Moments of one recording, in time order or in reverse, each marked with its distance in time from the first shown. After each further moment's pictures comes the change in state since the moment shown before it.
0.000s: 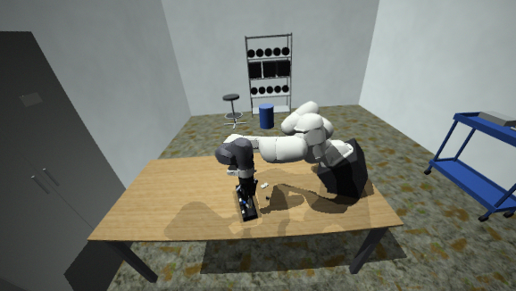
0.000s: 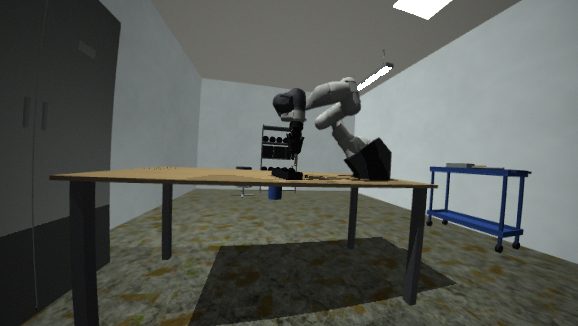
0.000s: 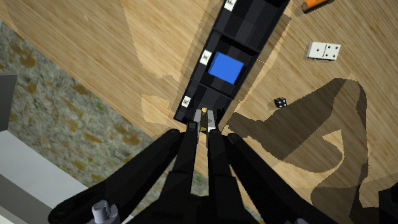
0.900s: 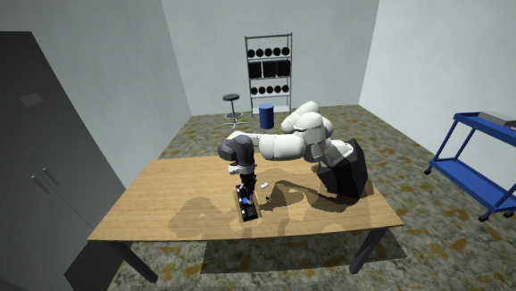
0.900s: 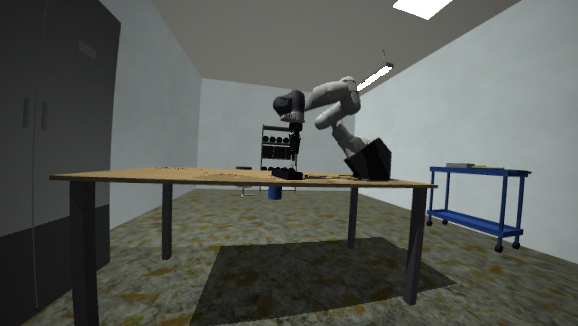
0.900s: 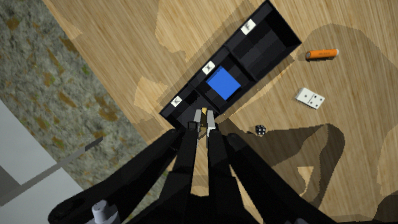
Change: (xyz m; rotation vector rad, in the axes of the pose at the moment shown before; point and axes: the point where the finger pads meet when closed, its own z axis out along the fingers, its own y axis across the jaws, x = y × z) arm 0.020 0.019 -0.002 -0.010 0.001 -0.338
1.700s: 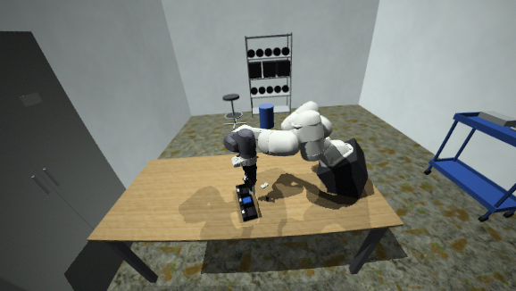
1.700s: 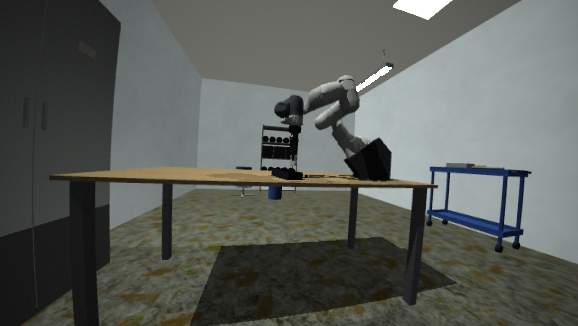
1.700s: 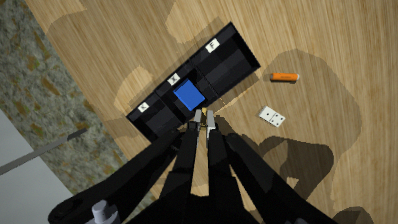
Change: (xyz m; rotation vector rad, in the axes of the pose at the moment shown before) arm 0.029 0.063 -0.002 -0.023 0.004 -0.112
